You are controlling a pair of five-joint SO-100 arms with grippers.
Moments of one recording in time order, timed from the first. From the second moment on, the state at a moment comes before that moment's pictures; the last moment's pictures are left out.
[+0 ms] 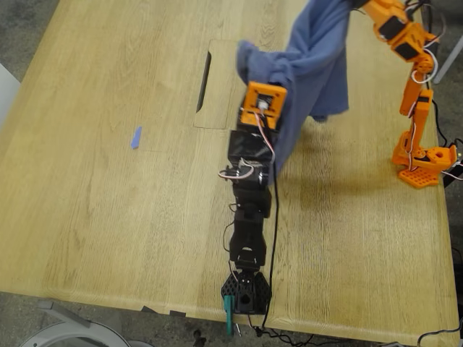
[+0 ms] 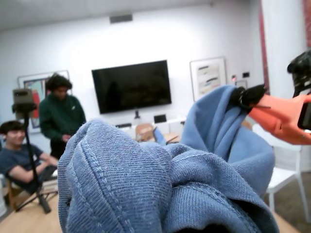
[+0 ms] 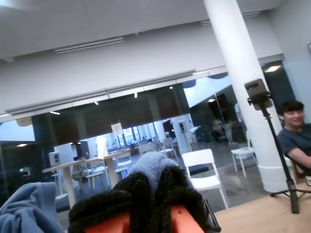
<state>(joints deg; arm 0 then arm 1) 10.3 79.5 -16.9 65.7 -78.9 8.5 87.3 -6.9 48.5 -76.1</state>
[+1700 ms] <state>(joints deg) 44.5 123.8 39.5 100.8 -88.9 -0.7 147.9 55.8 97.5 -69.8</state>
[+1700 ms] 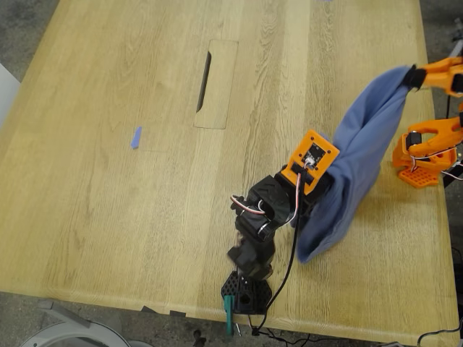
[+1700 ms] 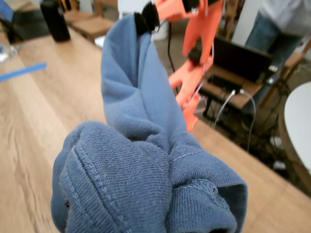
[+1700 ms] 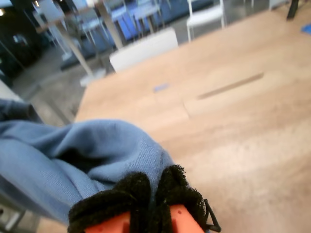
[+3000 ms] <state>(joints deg) -5.2 102.4 133.3 -12.0 -90.2 20.5 112.5 131.4 3.1 -76.5</state>
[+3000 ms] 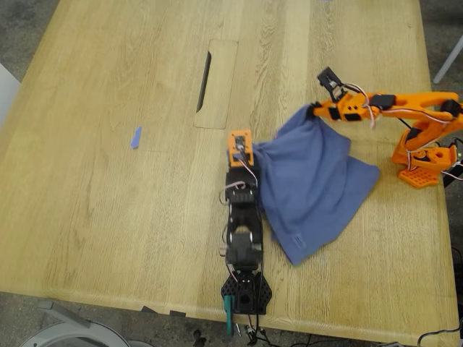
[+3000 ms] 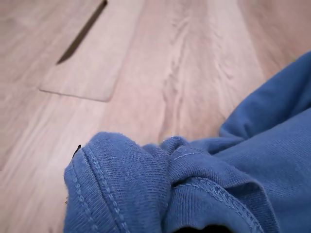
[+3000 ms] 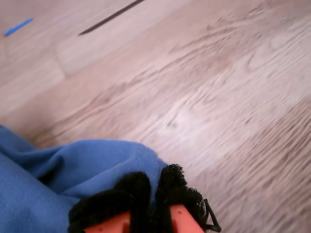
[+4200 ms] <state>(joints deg) -13.4 84.6 90.8 8.2 -90.4 24.9 83.5 91.4 -10.9 -76.6</state>
